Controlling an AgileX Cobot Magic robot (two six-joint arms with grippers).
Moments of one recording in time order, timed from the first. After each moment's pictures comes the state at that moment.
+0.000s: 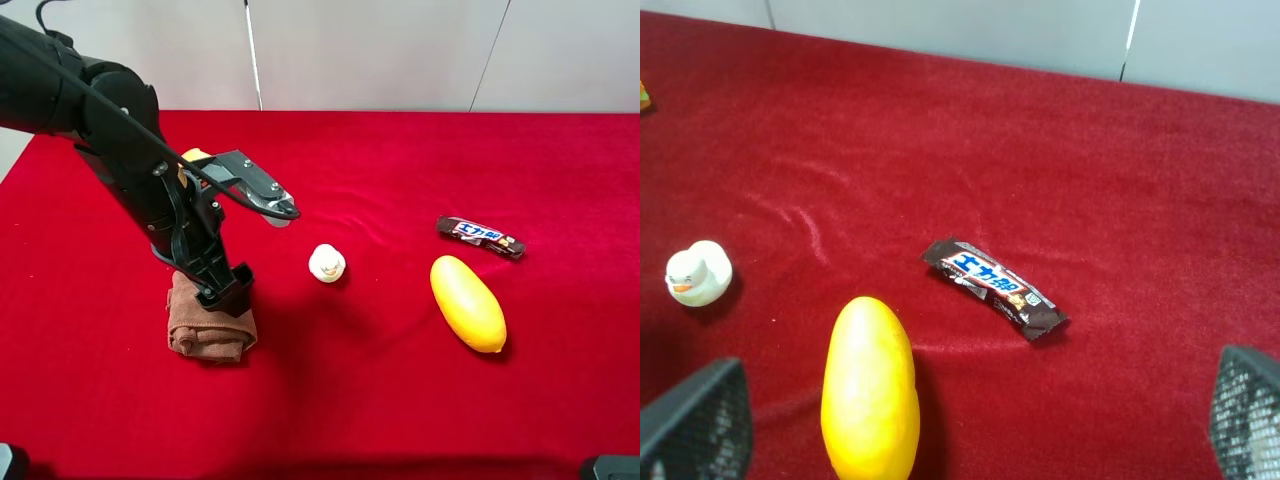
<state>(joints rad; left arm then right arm) -0.65 1.73 -0.84 -0.17 0.52 0.35 0.28 -0.01 -0.50 0.03 1.02 0.01</state>
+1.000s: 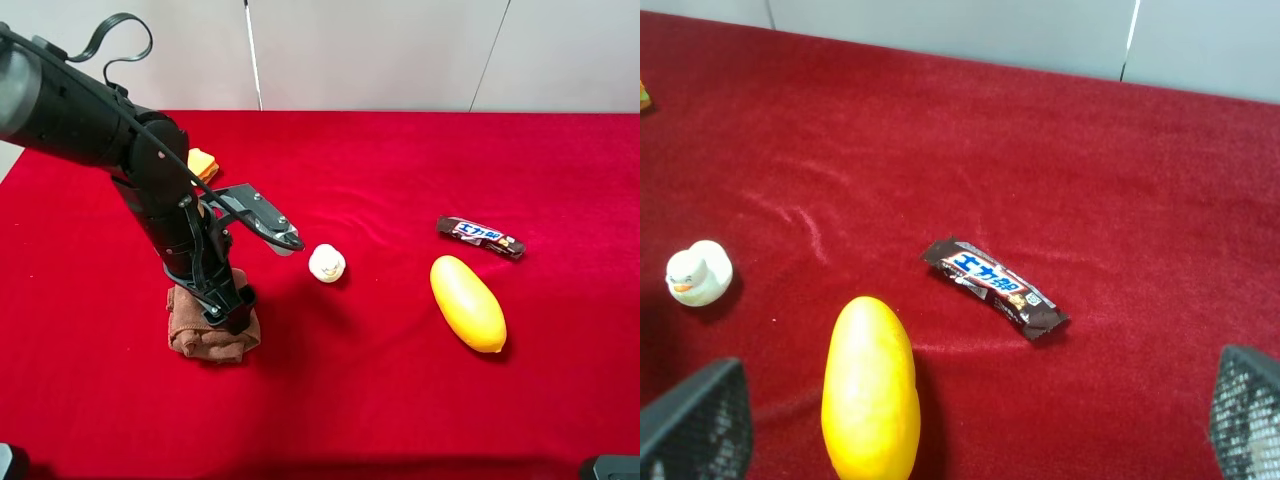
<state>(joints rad) -0.65 1.87 -0.84 -0.15 0.46 0.34 0.28 -0.01 -0.50 0.03 1.02 0.01</state>
